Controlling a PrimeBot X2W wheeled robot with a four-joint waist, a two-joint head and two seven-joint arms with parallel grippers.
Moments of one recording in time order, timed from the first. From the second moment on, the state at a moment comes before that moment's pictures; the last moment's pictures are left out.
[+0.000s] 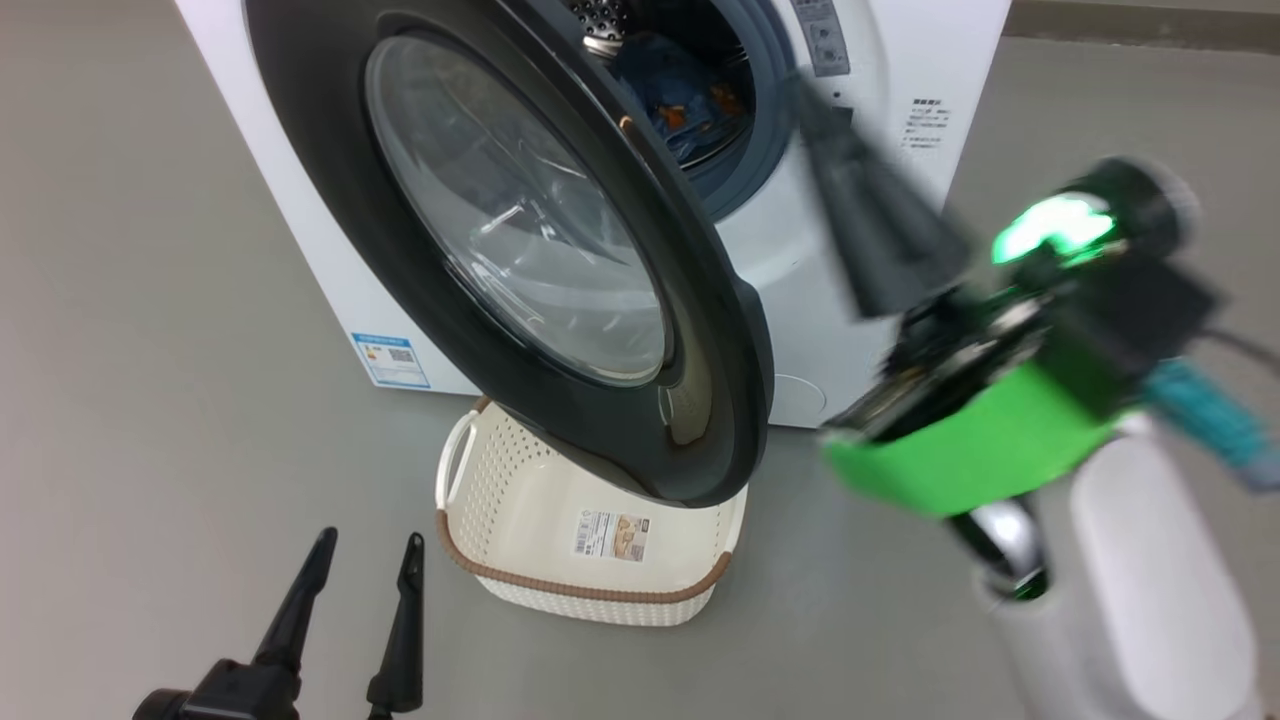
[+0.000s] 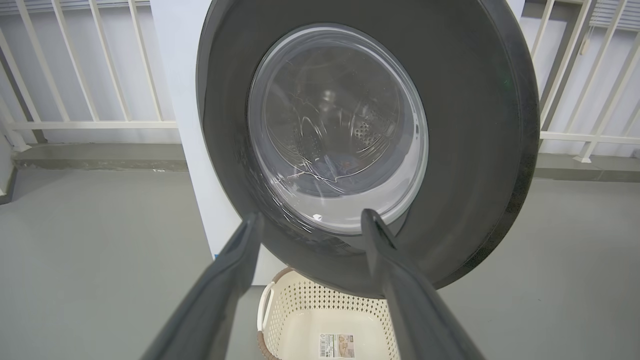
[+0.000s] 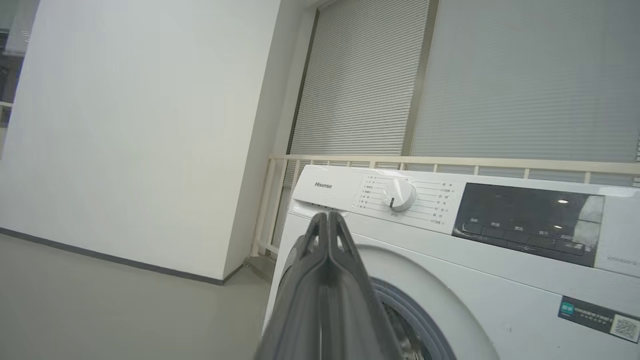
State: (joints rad) left arm 0.07 0.16 -0.26 -0.11 -0.28 0.06 -0.15; right arm -0.56 -0.08 0.27 -0.25 0.20 0.13 -0.02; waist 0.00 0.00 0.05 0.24
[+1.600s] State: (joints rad) left arm -0.05 0.13 -0.30 -0.08 -0.27 0.07 -0.23; right arm -0.74 -0.13 0.46 0.38 0.35 0.13 -0.04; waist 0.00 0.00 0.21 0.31
